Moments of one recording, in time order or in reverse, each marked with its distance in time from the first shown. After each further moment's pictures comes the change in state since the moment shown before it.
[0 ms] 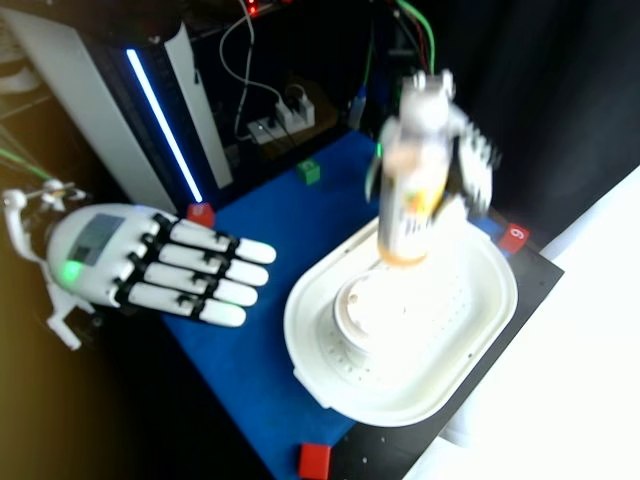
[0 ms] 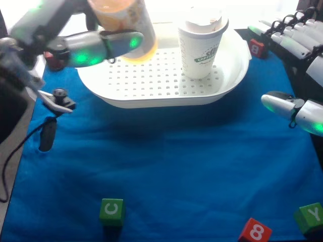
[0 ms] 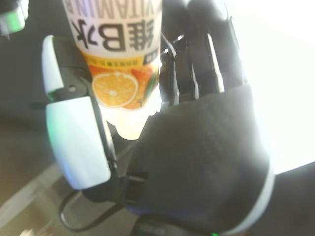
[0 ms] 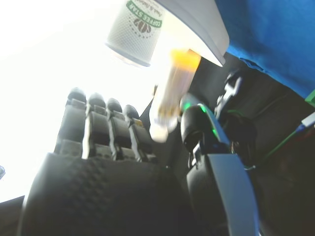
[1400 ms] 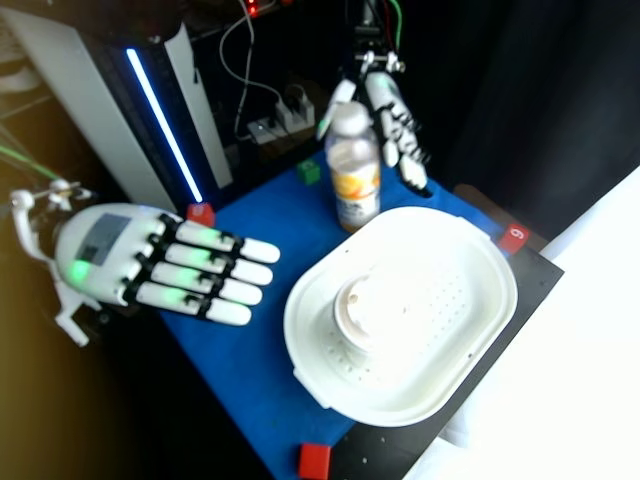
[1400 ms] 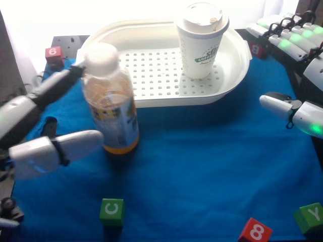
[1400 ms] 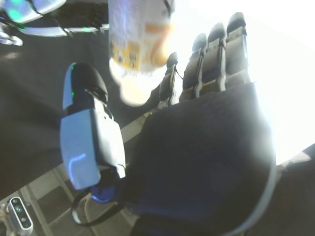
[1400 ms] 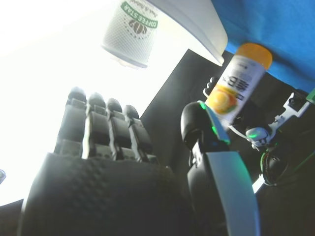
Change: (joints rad) left arm 0.494 0.184 -0.329 -0.094 -0.197 -0.013; right arm 0.000 -0.009 0.001 0.014 0.000 0.003
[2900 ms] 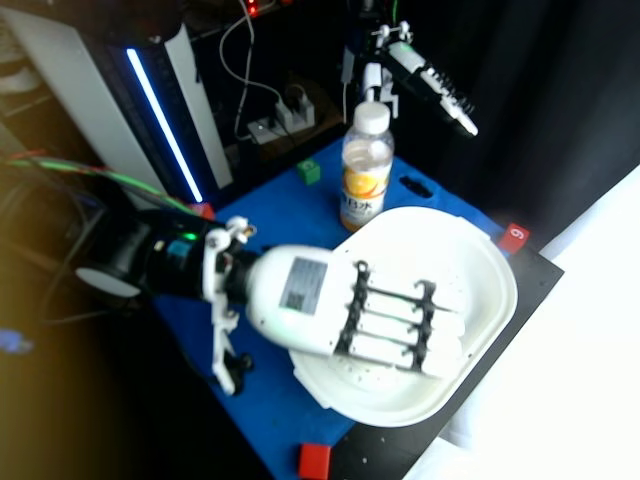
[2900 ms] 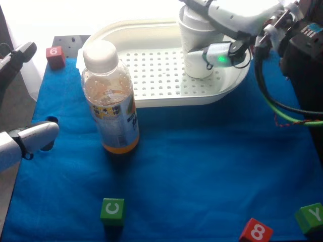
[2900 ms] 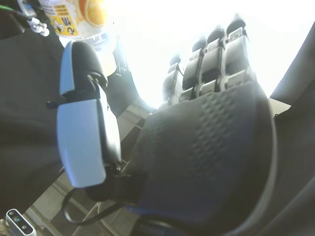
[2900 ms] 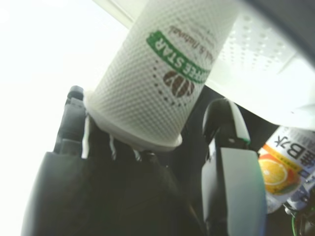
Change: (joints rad) left arm 0.083 0.046 -0.026 -0.156 -0.148 0.076; right arm 0.435 -0.446 0.588 -0.067 -0.563 0.000
